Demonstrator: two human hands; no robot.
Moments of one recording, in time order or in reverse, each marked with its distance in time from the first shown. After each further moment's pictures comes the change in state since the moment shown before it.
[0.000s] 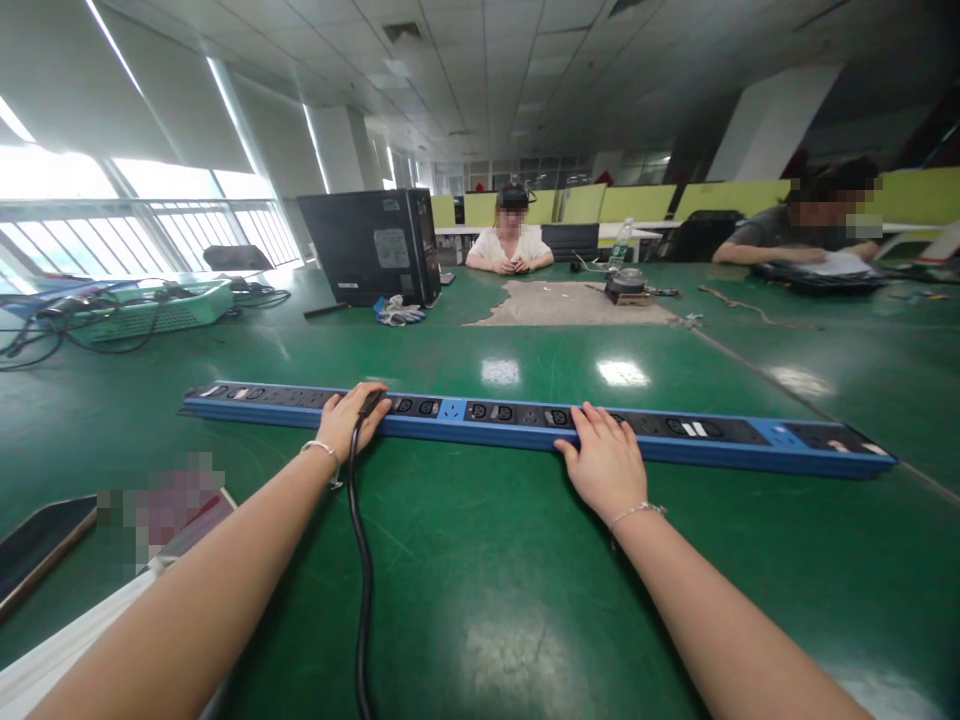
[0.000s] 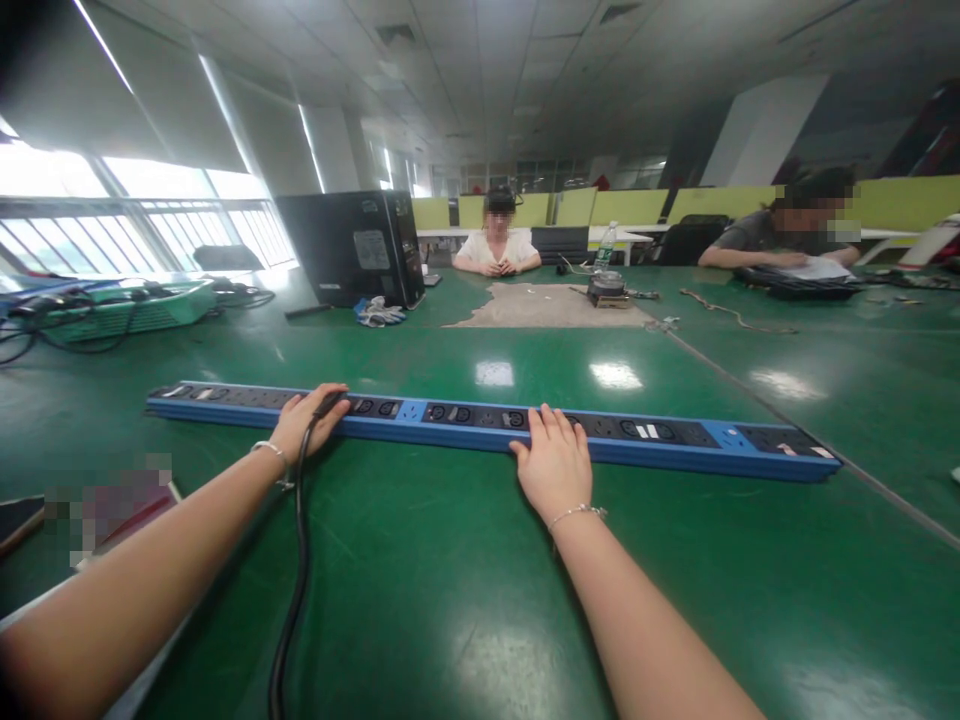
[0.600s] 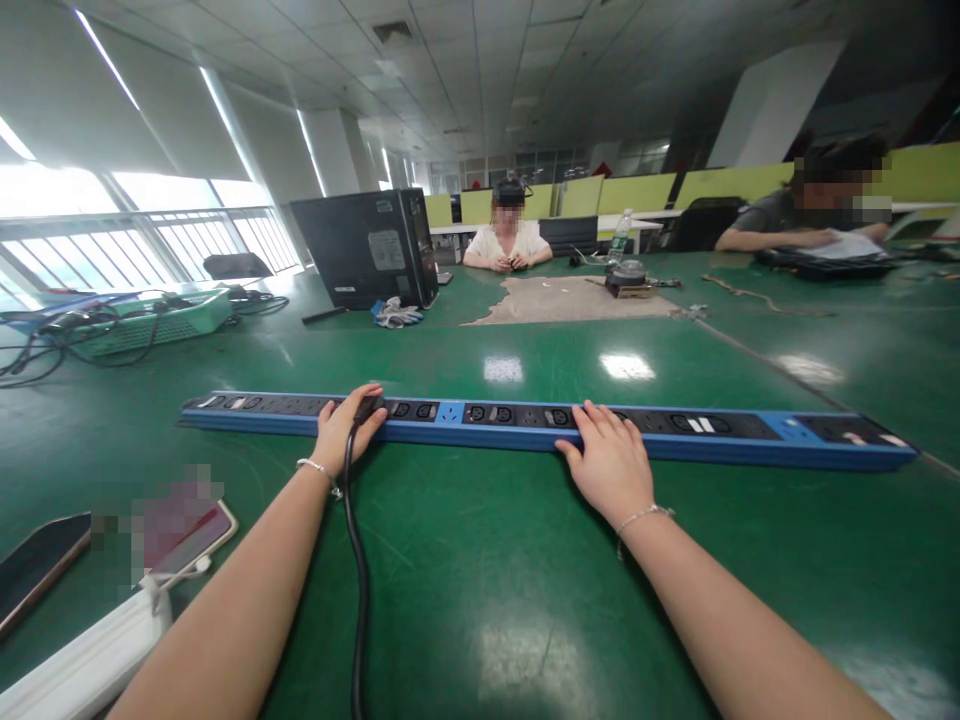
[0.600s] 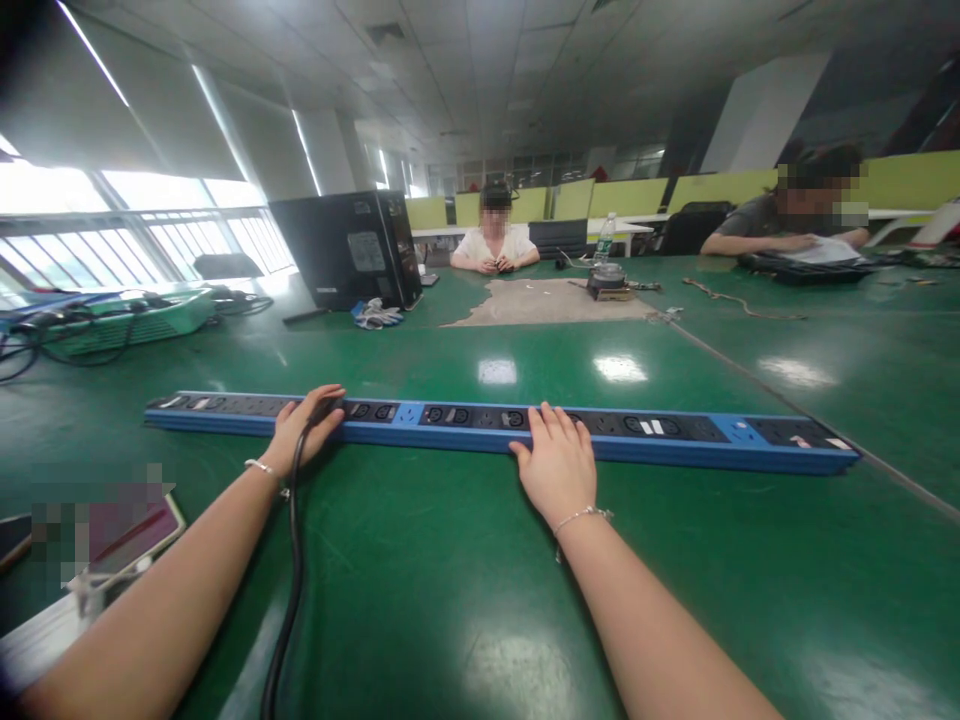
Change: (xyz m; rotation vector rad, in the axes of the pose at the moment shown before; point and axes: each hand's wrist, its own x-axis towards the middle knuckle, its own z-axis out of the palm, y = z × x) left_hand -0.003 -0.003 0.005 -0.088 0.053 -0.021; right_hand 0.001 0.001 -0.001 0.058 -0.003 0.008
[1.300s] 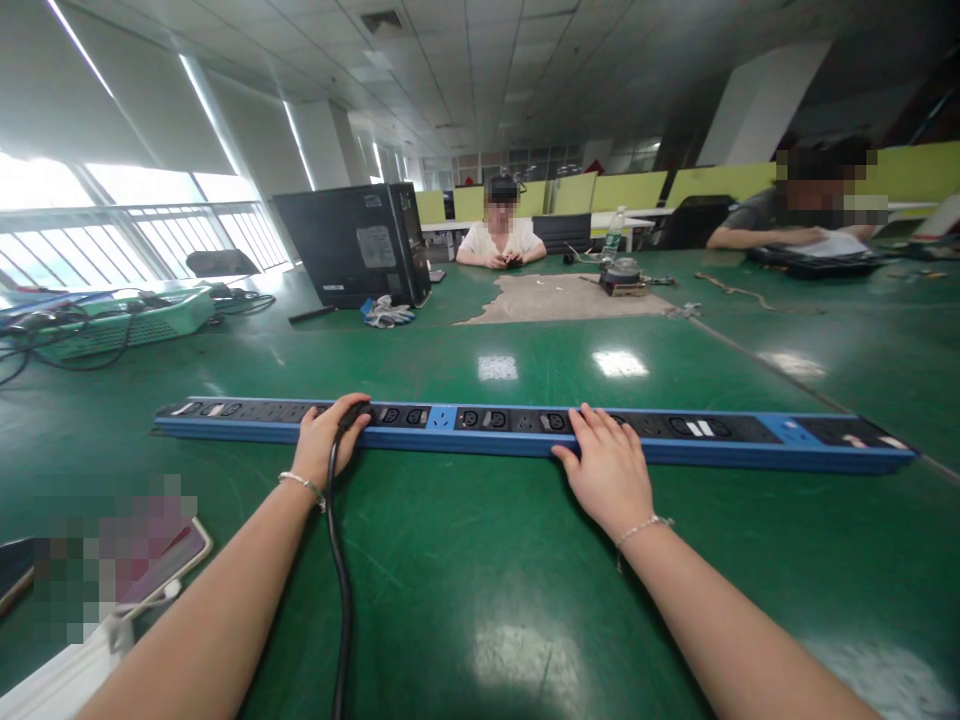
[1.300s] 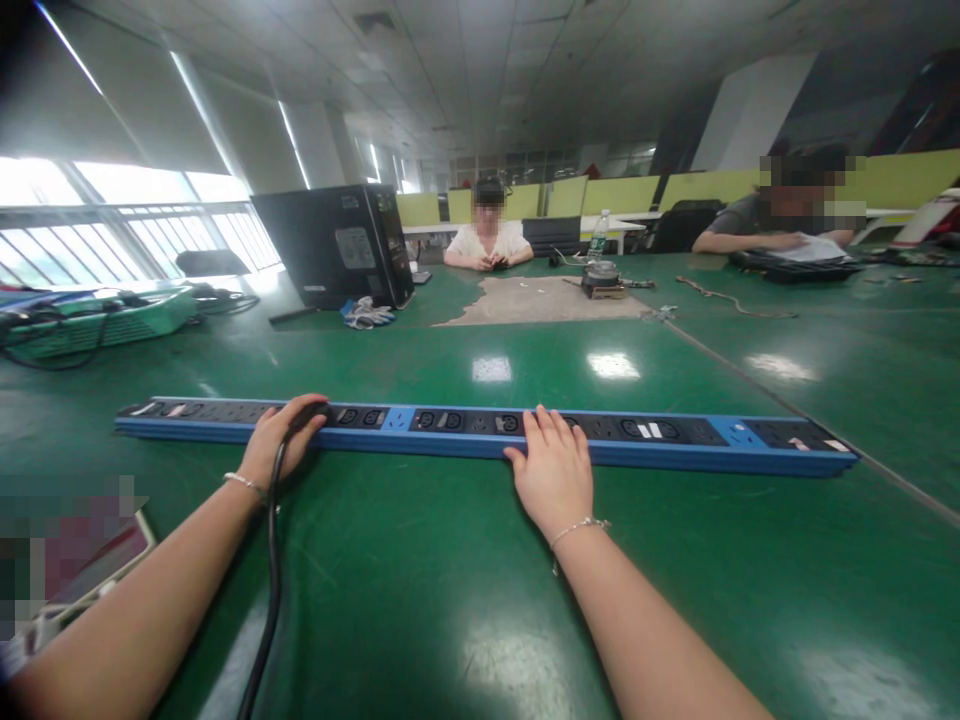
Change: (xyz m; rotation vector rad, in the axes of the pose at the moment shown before) left_hand 0.001 0.000 -0.006 0.004 0.111 0.047; right_hand -0.001 -0.001 0.000 -0.018 0.006 0.004
